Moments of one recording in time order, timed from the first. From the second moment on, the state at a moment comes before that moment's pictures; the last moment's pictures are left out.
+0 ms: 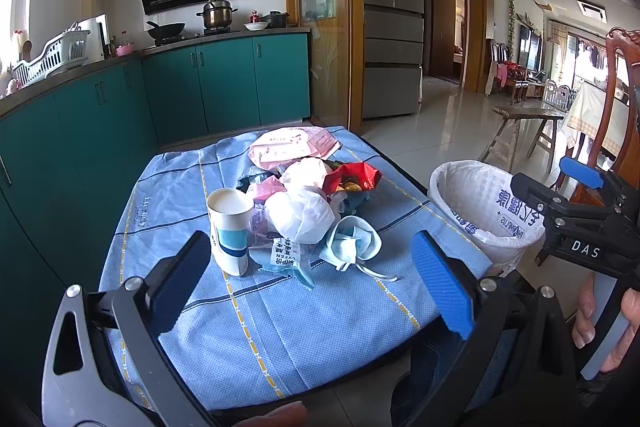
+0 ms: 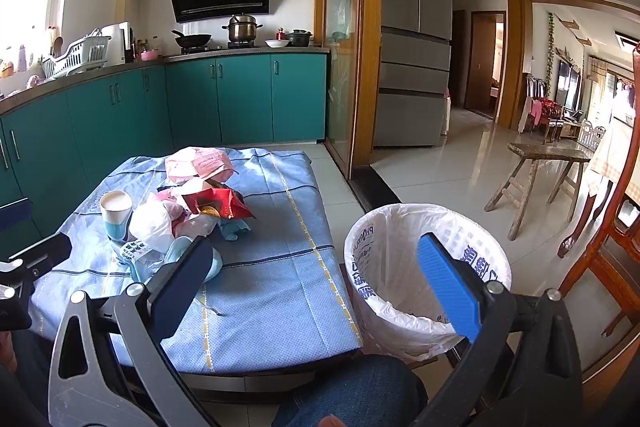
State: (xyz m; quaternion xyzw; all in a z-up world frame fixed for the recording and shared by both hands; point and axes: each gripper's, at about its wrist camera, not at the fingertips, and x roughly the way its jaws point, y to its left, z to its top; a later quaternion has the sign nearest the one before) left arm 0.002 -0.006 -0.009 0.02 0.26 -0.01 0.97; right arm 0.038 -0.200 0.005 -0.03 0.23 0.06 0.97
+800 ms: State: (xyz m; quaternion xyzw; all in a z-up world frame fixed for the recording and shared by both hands) left arm 0.004 -0.001 -0.007 0.01 0.26 -0.01 0.97; right arm 0.036 -0.195 0.014 -0.04 0.22 0.07 0.97
